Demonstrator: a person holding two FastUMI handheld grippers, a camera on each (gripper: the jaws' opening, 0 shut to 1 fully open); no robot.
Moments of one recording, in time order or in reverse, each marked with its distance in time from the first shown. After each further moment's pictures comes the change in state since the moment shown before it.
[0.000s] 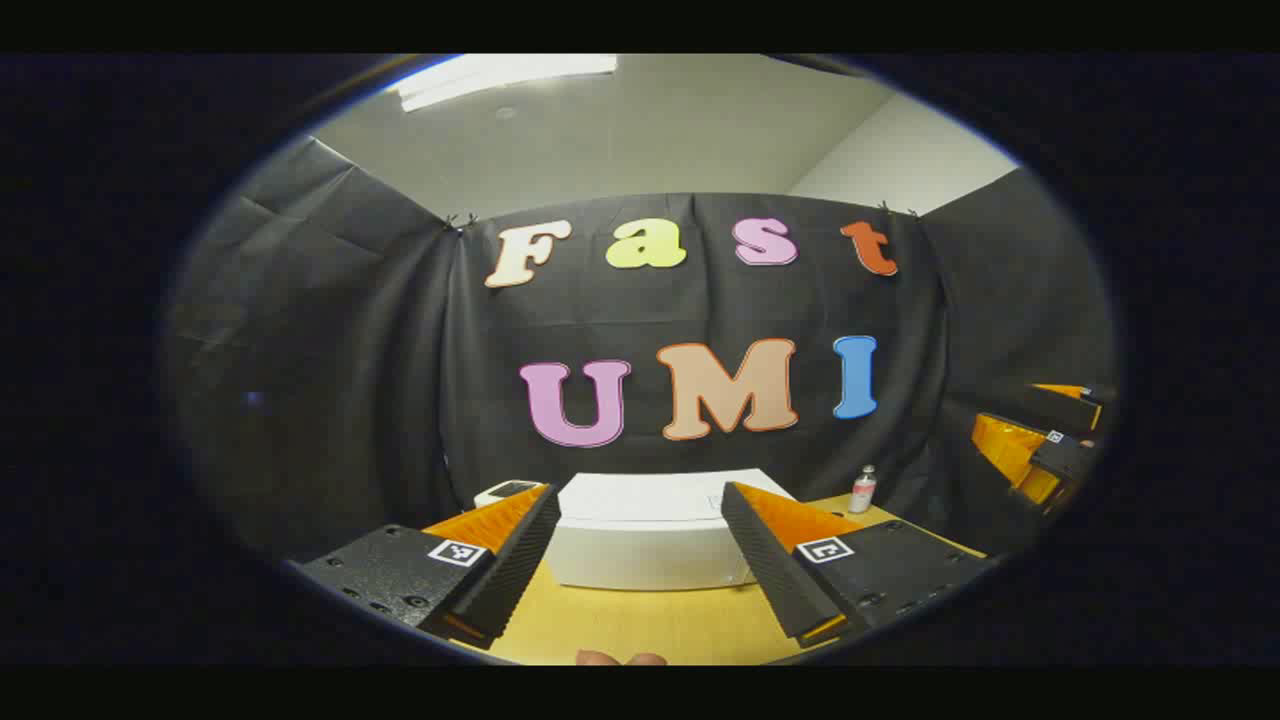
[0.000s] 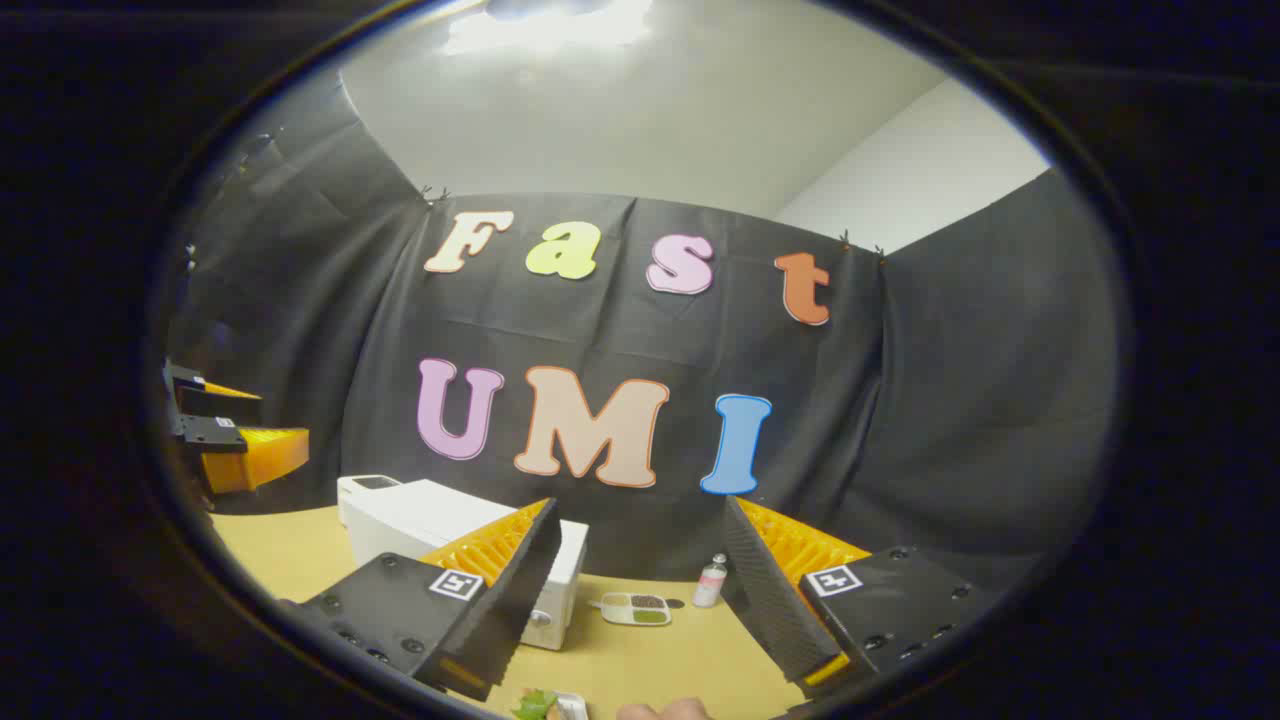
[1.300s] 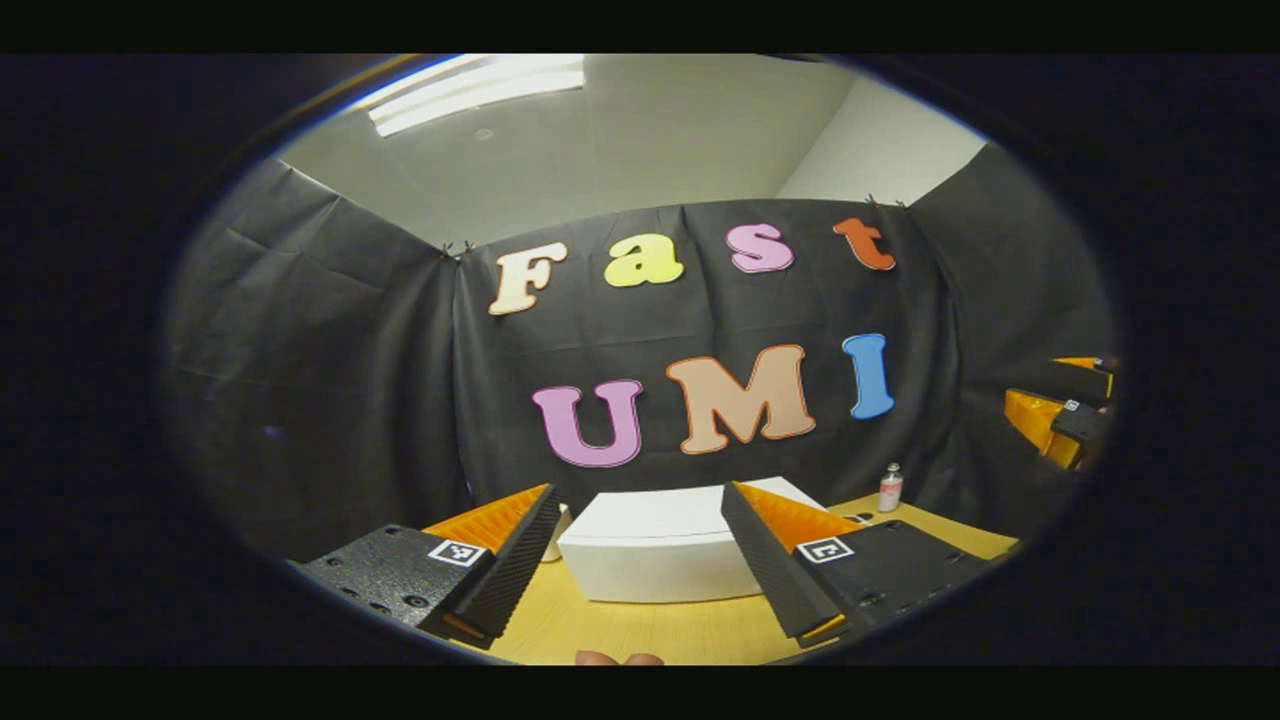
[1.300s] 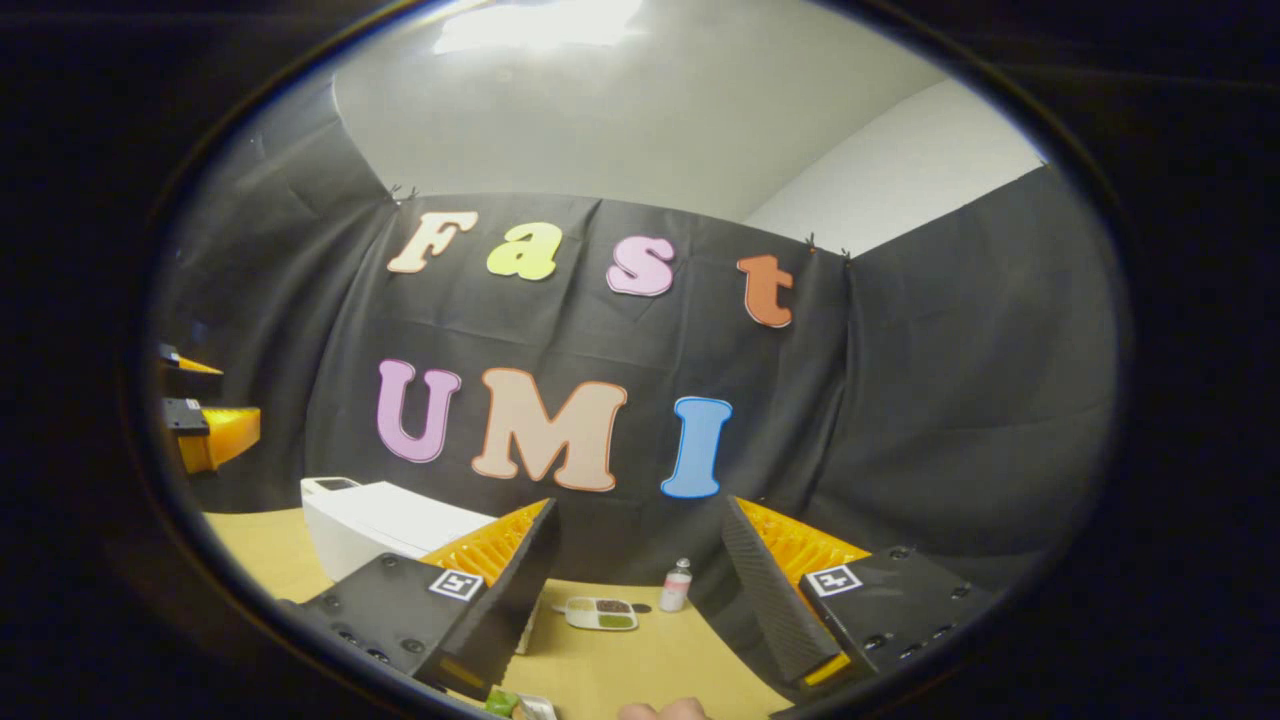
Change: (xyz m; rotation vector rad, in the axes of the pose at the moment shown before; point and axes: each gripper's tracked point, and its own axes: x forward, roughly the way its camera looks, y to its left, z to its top) left arm 0.007 -0.001 0.004 0.084 -0.046 0.042; right arm 0.012 -0.040 -0.001 -0.011 -0.025 -0.087
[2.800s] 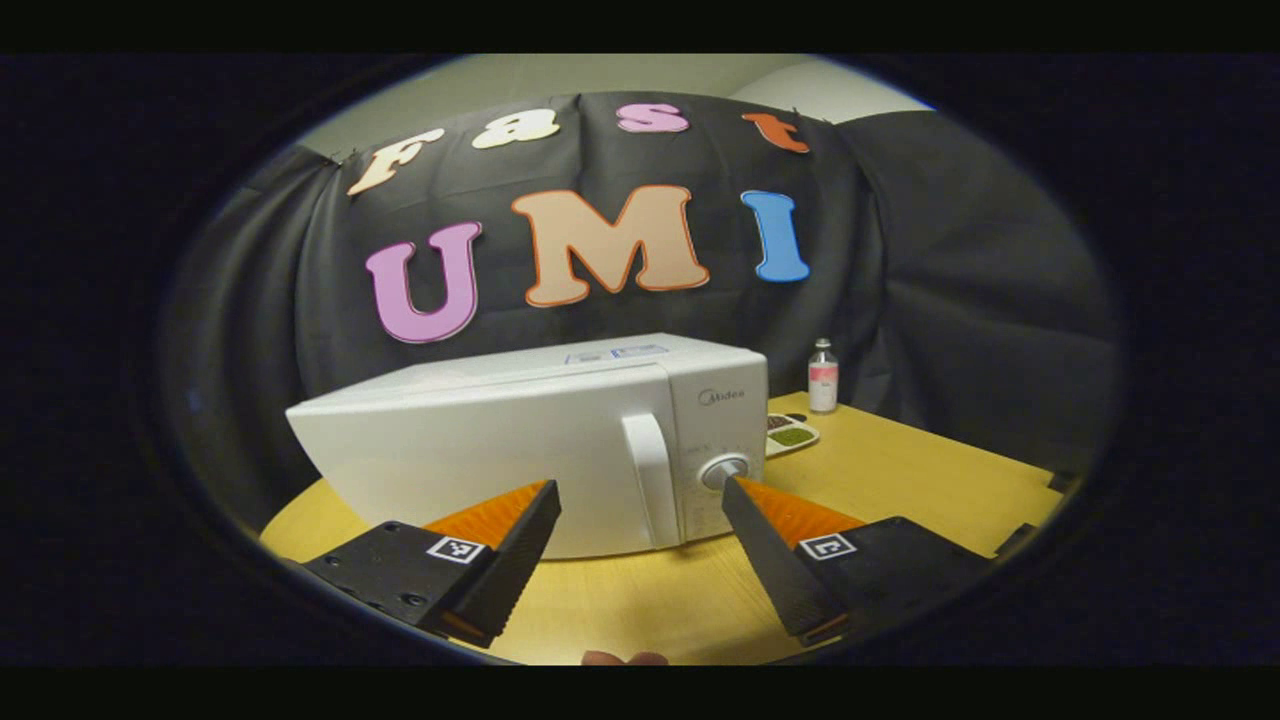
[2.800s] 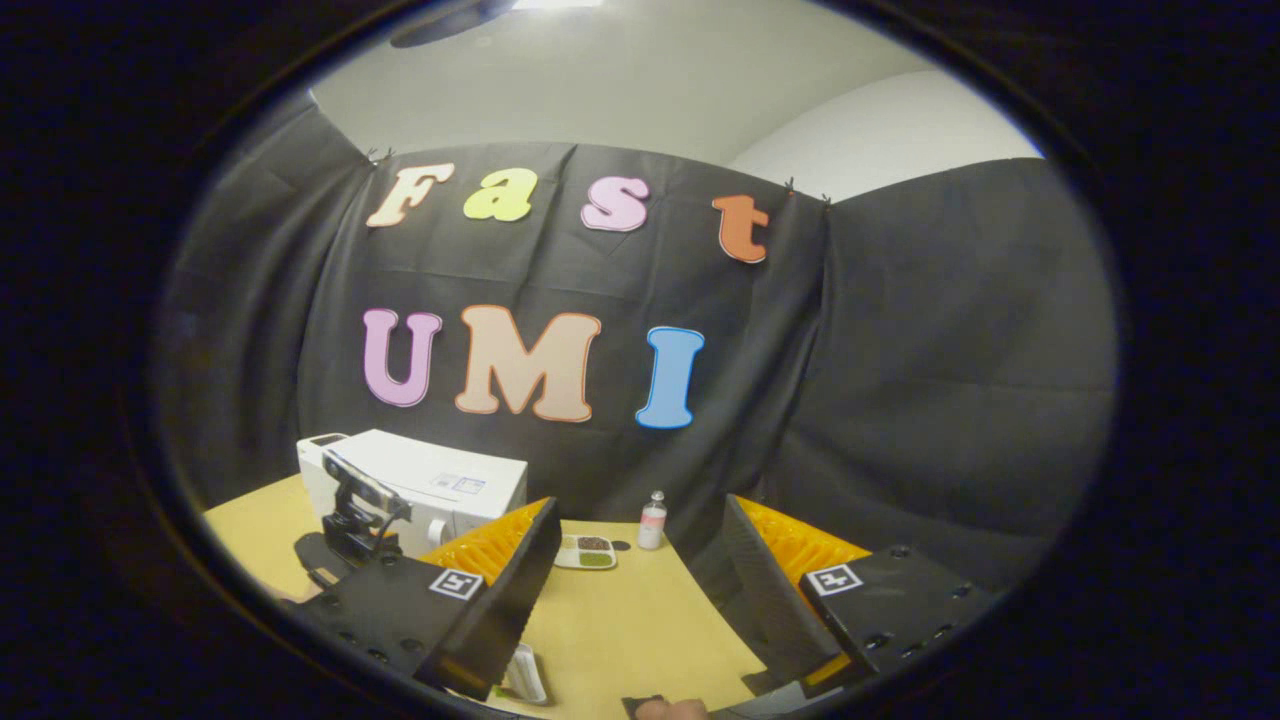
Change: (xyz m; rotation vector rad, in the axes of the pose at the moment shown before) left arm 0.116 -0.170 -0.287 -0.029 0.314 -0.298; right arm -0.049 -0.046 -0.031 -0.007 0.211 -0.047
